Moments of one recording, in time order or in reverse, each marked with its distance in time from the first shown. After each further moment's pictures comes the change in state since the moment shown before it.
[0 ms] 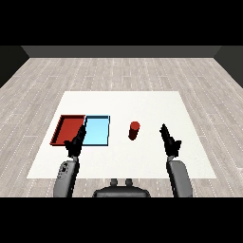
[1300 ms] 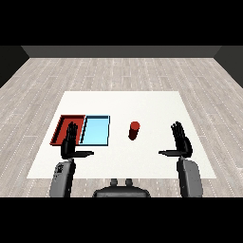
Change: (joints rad) left arm 0.015 -0.003 0.096 -0.014 0.047 -0.104 -0.476; right arm -0.016 -0.071 -0.184 0.073 -0.164 0.281 -0.363
